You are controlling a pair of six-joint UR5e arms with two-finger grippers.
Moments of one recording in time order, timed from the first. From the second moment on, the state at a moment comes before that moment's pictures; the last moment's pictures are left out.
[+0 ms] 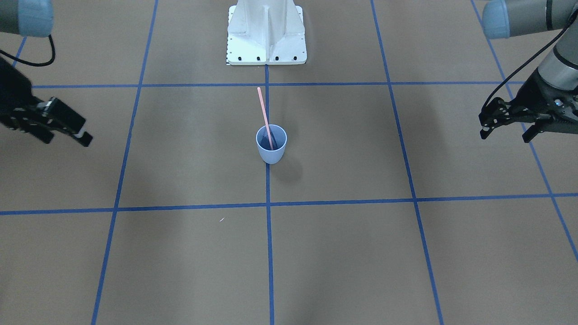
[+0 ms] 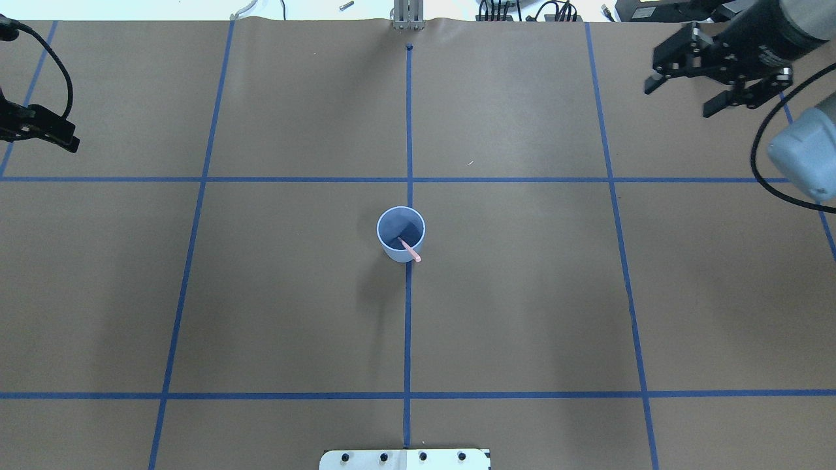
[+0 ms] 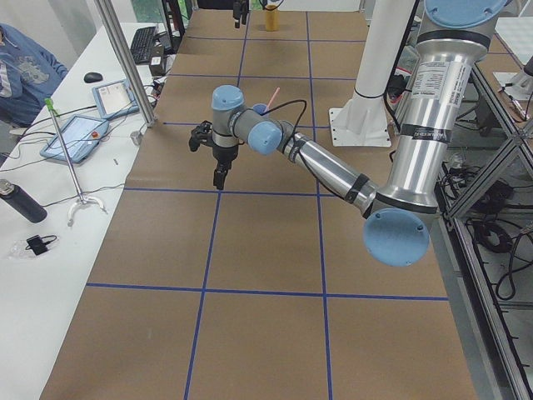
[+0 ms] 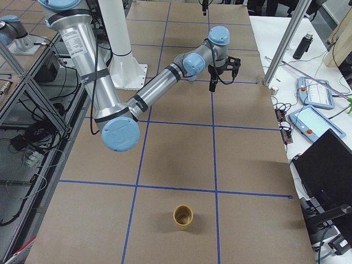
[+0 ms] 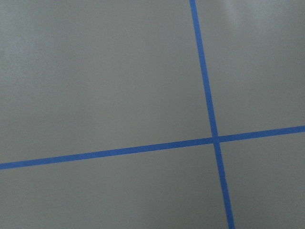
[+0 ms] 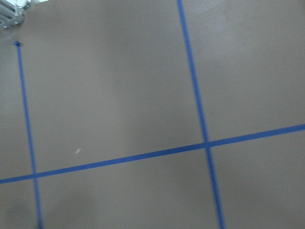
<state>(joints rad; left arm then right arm) -1.16 -1.75 -1.93 -1.57 -2.18 -0.49 1.19 -1.25 1.92 -1.60 2.35 0.86</state>
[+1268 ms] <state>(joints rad) -1.19 -1.76 -1.87 -1.56 -2.21 -0.40 1.24 -1.46 1.89 -1.59 2.17 0.39</state>
